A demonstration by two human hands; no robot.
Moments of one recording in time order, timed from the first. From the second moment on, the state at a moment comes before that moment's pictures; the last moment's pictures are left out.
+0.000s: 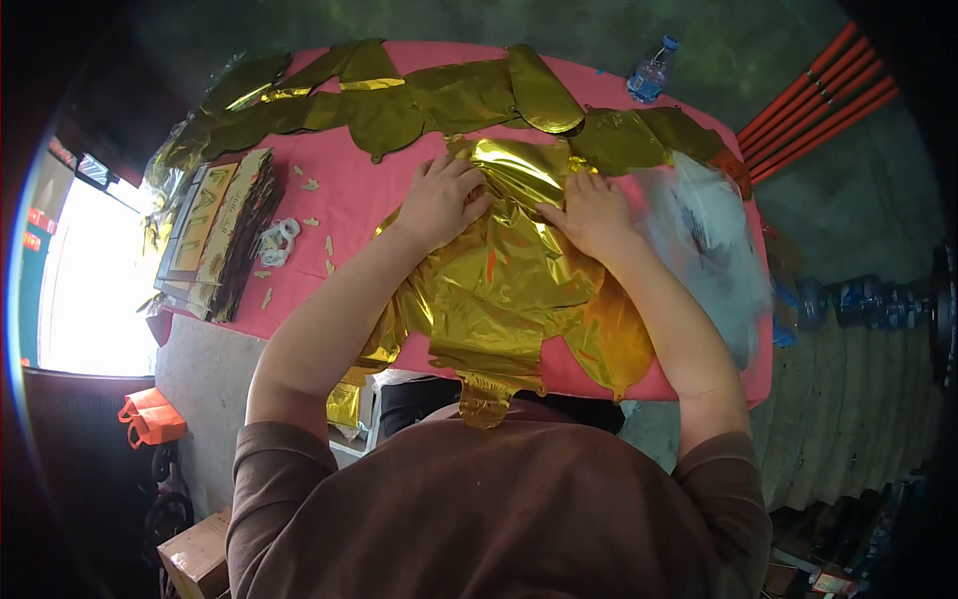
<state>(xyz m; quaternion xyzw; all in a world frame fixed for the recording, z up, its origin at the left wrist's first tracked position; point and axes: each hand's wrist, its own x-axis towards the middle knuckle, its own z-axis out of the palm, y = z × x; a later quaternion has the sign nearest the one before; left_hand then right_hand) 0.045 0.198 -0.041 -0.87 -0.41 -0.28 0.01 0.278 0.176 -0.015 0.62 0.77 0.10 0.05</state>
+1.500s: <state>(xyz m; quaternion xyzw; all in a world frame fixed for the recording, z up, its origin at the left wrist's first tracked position) 0.040 0.200 -0.030 -0.88 -0.36 -0.30 -0.06 0.398 0.299 -0.011 0.68 0.69 0.06 -0.26</state>
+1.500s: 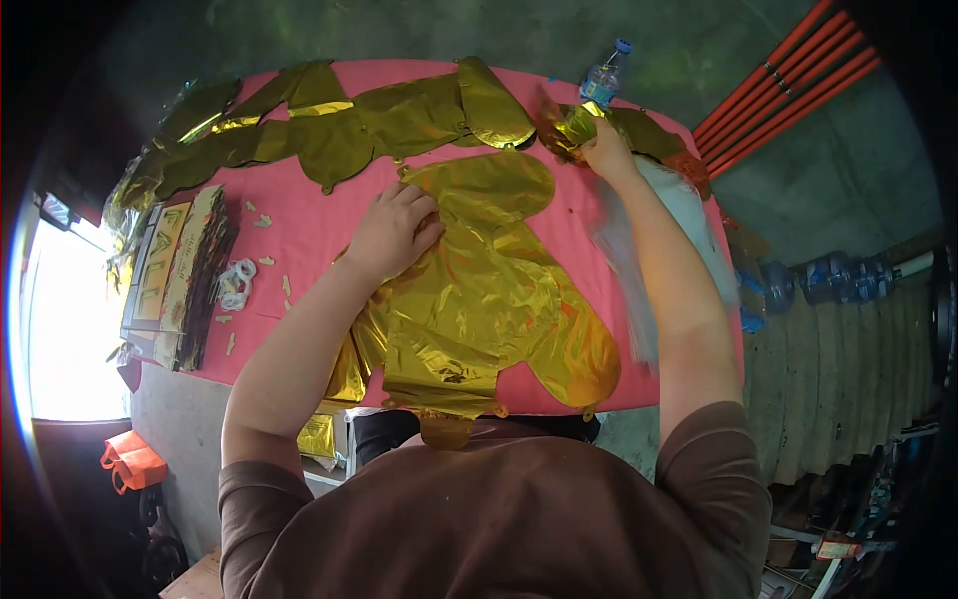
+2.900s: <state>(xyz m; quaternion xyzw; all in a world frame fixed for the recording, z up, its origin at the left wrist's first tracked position) 0.041 0.200 -0.032 -0.88 -0.37 -0.31 -0.07 0.368 0.302 -0.019 0.70 0.69 0.02 -0.17</state>
